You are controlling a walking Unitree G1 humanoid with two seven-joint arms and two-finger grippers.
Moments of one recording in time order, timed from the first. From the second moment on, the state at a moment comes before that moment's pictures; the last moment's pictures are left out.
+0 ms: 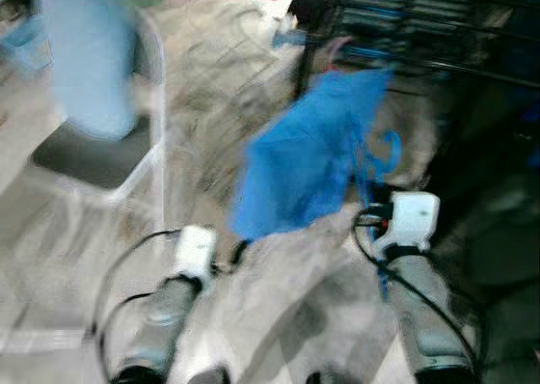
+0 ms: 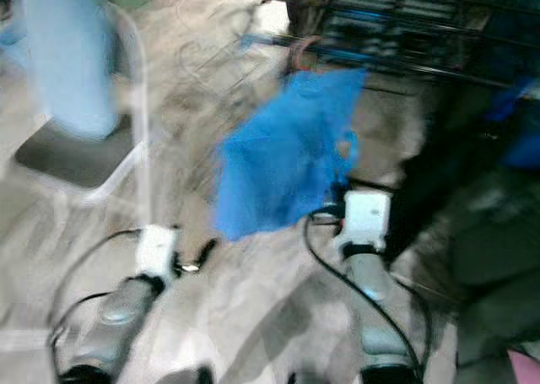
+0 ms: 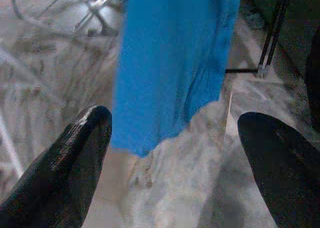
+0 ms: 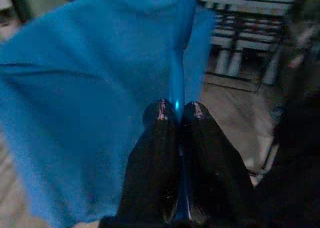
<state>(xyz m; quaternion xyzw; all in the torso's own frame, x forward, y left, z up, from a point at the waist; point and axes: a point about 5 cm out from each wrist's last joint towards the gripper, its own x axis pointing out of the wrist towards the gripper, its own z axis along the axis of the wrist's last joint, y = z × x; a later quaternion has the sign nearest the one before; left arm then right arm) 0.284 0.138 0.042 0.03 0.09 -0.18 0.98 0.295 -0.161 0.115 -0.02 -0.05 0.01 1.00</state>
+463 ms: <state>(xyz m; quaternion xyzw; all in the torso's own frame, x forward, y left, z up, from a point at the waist) 0.285 0.135 0.042 0.03 0.08 -0.19 0.98 0.296 -0.165 0.113 -0.02 -0.04 0.00 1.00</state>
